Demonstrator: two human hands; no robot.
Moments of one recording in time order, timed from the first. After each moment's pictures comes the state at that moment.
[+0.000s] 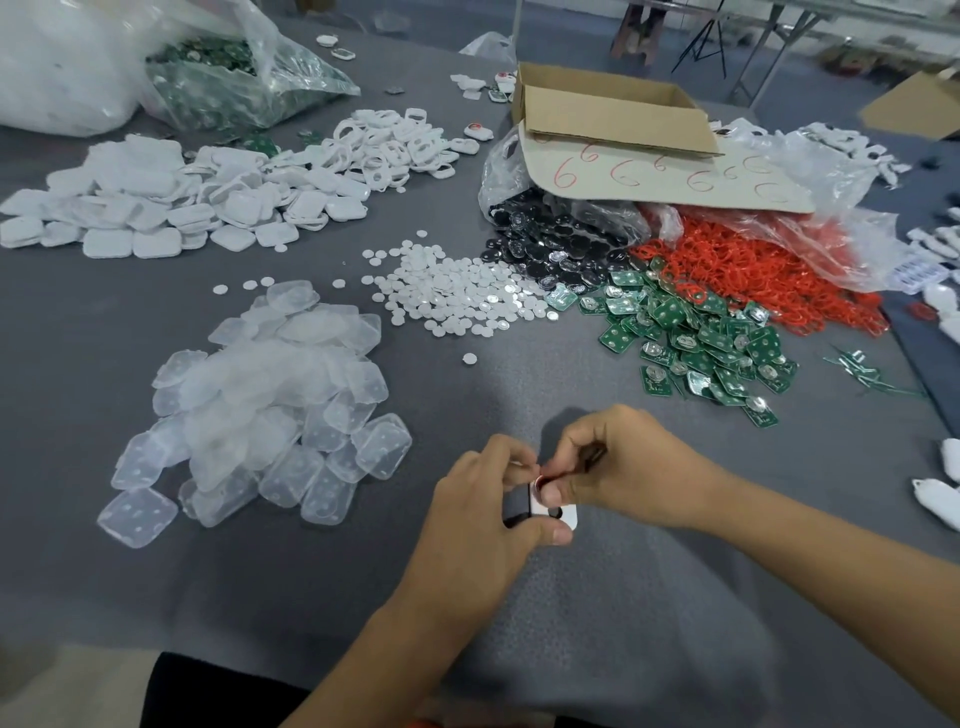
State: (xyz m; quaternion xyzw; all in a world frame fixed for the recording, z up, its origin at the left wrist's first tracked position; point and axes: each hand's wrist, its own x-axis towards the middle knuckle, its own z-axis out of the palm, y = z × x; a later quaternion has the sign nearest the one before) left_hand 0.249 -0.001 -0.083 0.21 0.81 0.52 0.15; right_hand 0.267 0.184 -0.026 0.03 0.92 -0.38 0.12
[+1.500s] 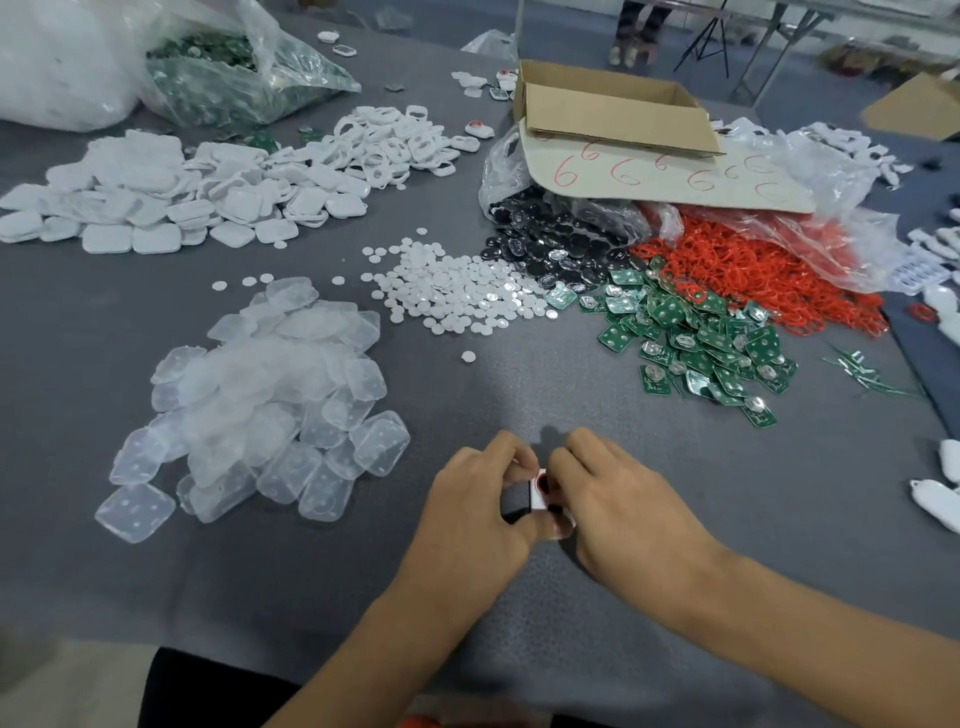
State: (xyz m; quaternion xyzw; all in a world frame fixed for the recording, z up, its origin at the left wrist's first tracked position) left_hand 0.247 0.002 -0.076 0.25 0.83 0.48 0.09; right_hand 0.302 0.149 -0.036 -0.05 1.00 -0.07 0.04
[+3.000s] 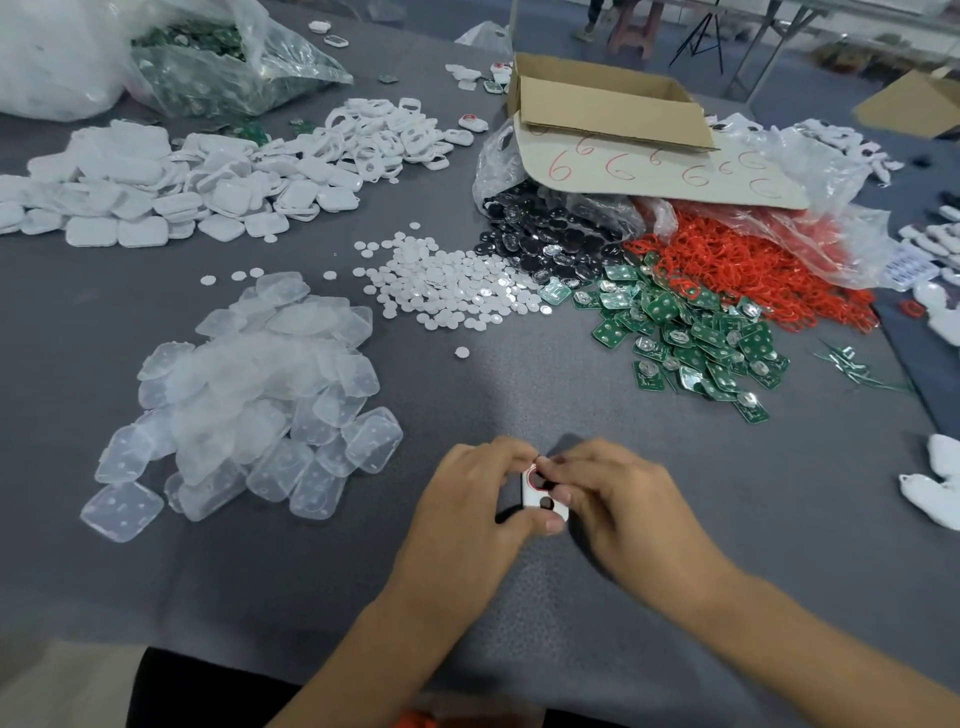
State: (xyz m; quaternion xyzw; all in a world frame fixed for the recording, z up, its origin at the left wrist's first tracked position) left_hand 0.247 0.001 -0.090 0.29 0.83 0.47 0.07; right_hand 0.313 0.161 -0.051 0.02 0.96 -0.28 -0.09
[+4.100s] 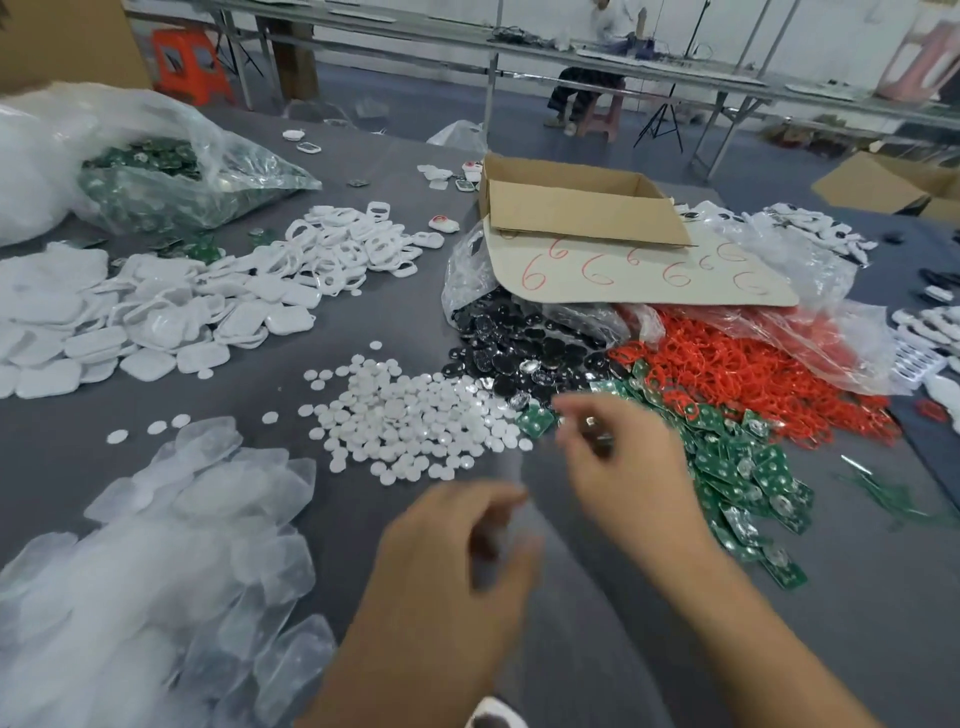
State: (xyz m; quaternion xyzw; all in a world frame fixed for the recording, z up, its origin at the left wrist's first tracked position) left_hand 0.158 0.047 -0.026 0.27 0.83 0.49 -0.01; right_hand 0.167 0.223 -0.014 0.20 0.90 -0.32 -0.23
